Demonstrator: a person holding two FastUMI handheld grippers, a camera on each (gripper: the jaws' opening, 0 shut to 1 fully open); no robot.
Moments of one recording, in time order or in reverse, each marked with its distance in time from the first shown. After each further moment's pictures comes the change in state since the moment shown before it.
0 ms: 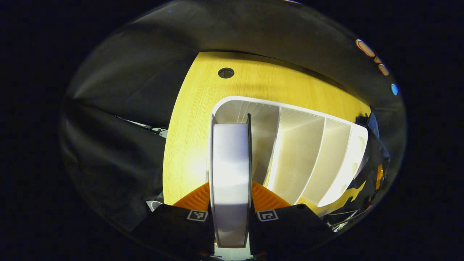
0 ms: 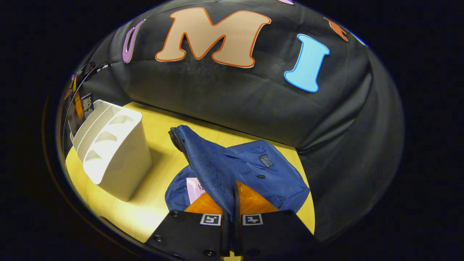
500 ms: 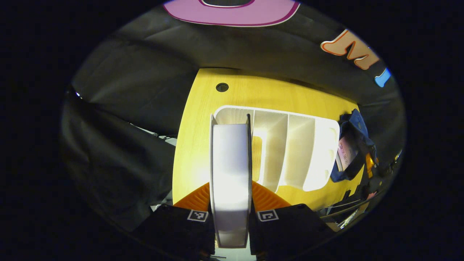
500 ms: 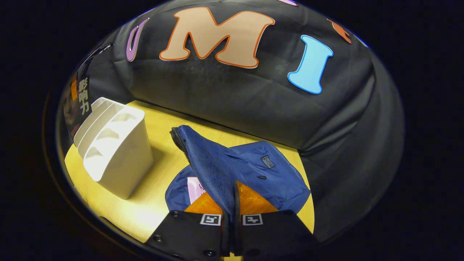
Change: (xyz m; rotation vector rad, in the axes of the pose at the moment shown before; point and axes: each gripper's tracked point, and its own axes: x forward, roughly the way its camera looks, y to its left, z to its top) left arm -0.100 -0.009 -0.022 0.045 -0.107 0.012; right arm 0.000 0.000 -0.001 -0.025 -0.006 0.022
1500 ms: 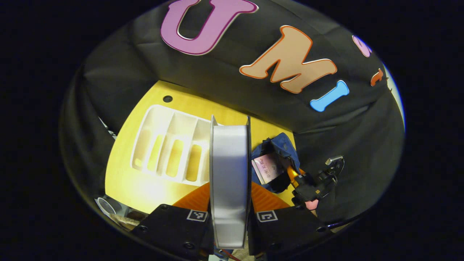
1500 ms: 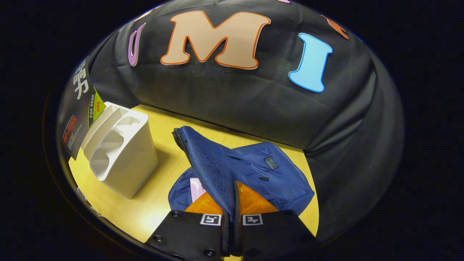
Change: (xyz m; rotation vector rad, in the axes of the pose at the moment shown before) left arm -0.090 -0.203 -0.041 -0.169 -0.271 -0.480; right arm -0.001 -0.005 0.001 0.031 -0.014 0.065
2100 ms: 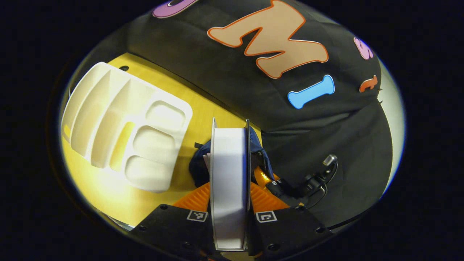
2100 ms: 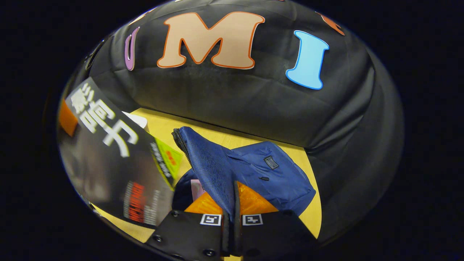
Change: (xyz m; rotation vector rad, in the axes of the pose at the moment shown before) left arm 0.149 -0.098 -0.068 -0.153 0.001 -0.266; right arm 0.000 -0.005 0.003 0.047 0.005 0.012
